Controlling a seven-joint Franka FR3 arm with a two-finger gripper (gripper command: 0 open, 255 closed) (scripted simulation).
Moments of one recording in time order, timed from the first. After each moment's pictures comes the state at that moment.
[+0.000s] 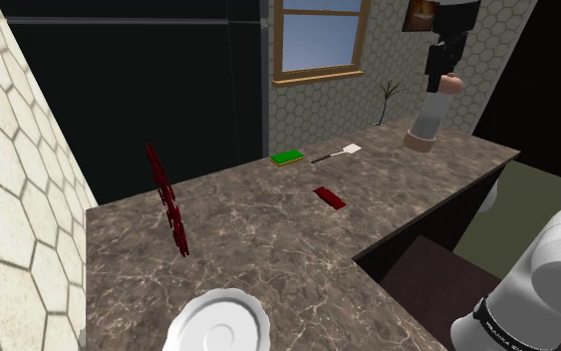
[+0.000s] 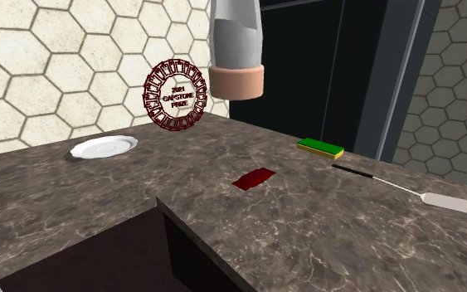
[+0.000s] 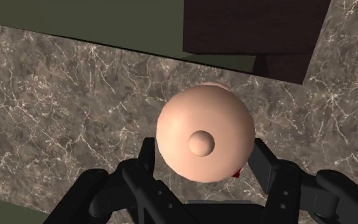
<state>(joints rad) -0.08 -0.53 -0.17 -2.00 -0.26 1.44 -0.26</state>
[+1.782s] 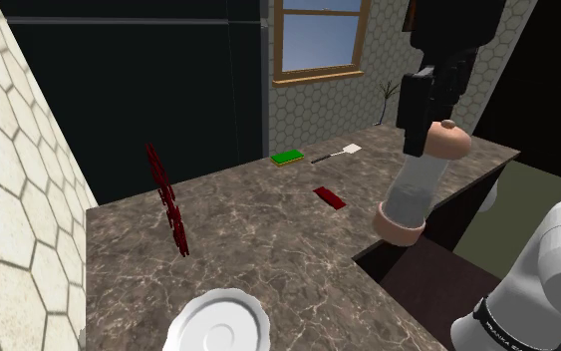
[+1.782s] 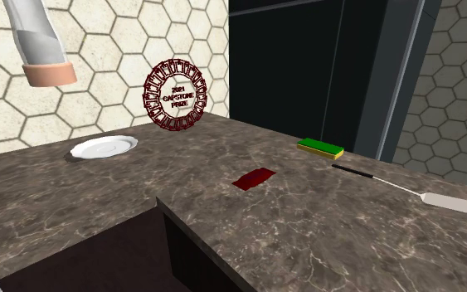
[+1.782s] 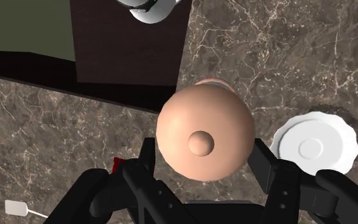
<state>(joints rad) 0.05 -0.71 0.40 -2.05 0.14 1.25 0.38</state>
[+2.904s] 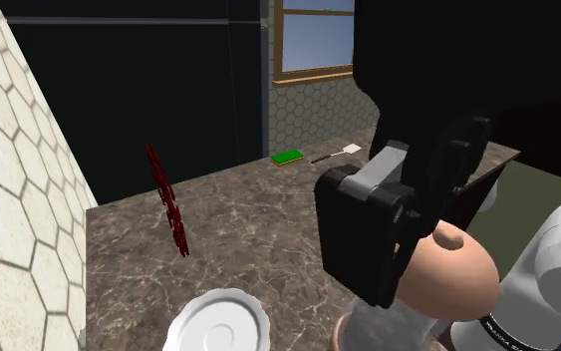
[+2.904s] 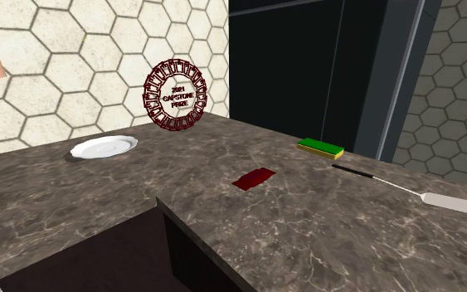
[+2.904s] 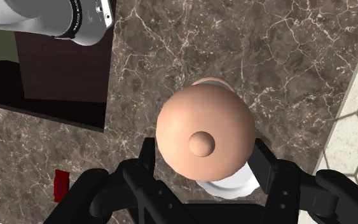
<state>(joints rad) -0.01 -0.42 0.88 -1.69 0.28 1.25 0.86</state>
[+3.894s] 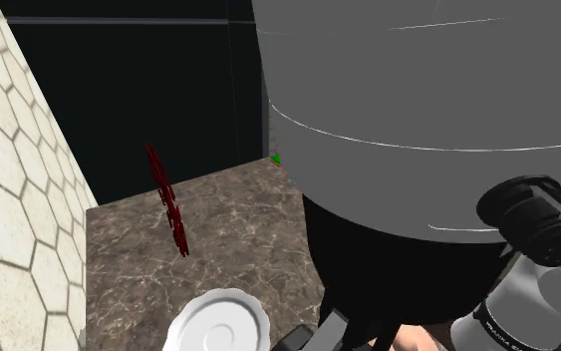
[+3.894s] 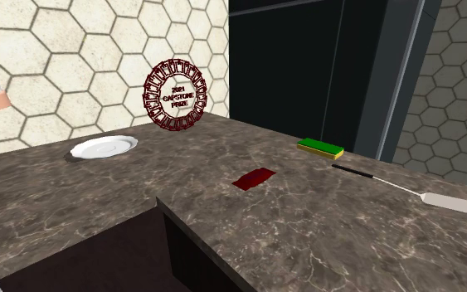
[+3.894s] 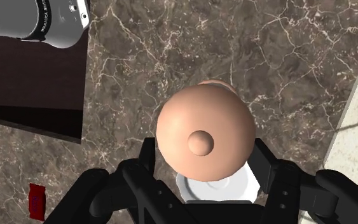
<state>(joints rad) 0.00 -0.42 0.97 -1.84 0.31 1.42 0.91</state>
